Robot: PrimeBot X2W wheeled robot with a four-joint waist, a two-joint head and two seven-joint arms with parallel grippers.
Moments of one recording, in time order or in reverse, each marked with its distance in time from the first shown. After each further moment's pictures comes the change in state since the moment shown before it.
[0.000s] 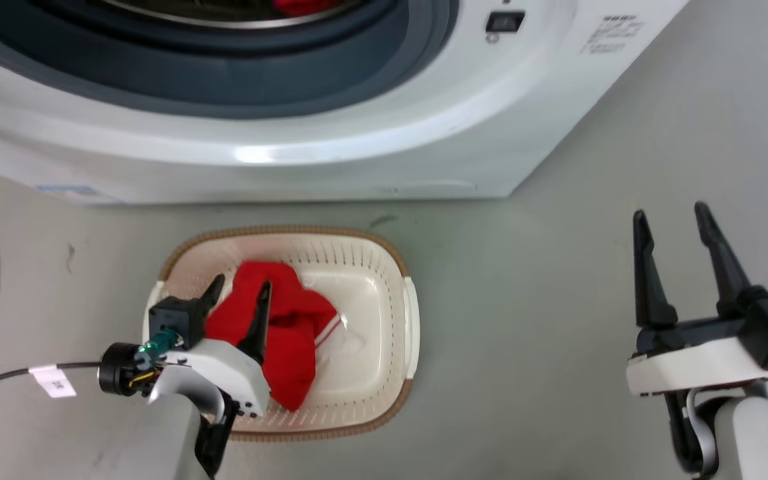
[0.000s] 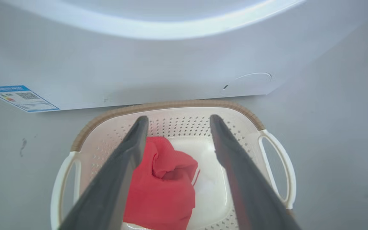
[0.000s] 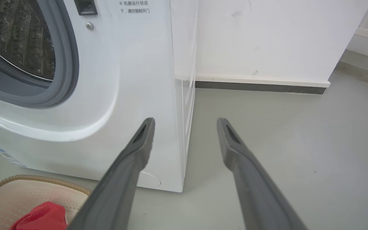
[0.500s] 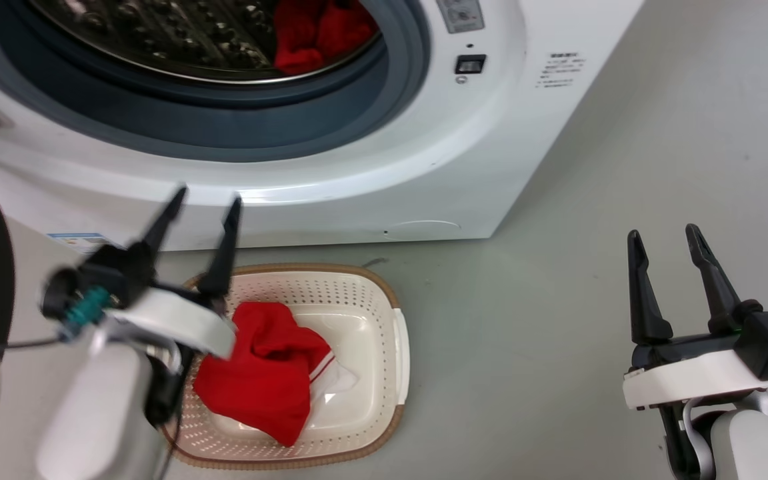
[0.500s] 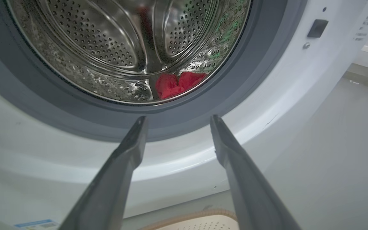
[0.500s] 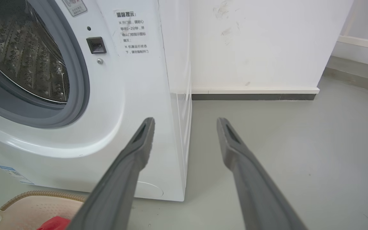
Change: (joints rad) left arm 0.029 0.115 -0.025 -0.366 -0.075 -0.001 0.000; right arm 0.033 0.000 0.009 0.037 0.051 0.000 0.000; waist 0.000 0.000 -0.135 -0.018
